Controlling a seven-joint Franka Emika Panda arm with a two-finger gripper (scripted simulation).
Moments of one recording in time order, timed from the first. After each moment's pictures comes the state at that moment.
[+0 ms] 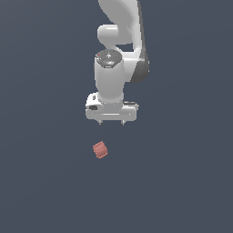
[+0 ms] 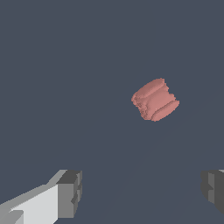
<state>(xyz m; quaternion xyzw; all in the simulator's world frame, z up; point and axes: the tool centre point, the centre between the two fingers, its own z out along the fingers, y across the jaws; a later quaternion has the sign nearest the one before) -0.003 -0.021 0.178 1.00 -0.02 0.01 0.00</state>
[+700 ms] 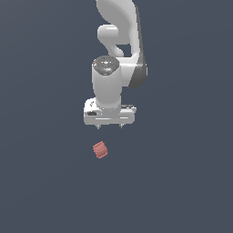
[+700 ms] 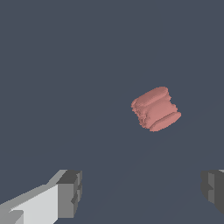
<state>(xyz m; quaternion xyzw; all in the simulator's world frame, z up) 0.009 -0.029 0.166 1.00 0.03 0.00 0.00</state>
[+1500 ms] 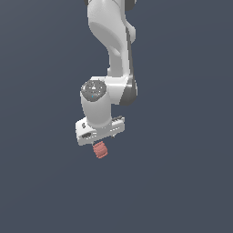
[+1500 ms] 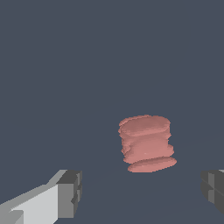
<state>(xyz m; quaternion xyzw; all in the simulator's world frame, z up) 0.048 -0.062 0.118 0.98 0.19 0.00 0.00</state>
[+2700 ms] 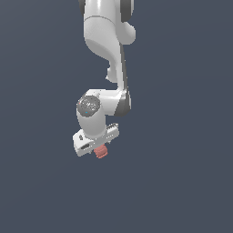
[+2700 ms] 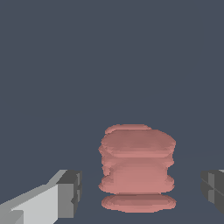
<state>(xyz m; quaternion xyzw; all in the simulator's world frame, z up) 0.063 -0.081 0.074 0.96 0.27 0.00 0.00</state>
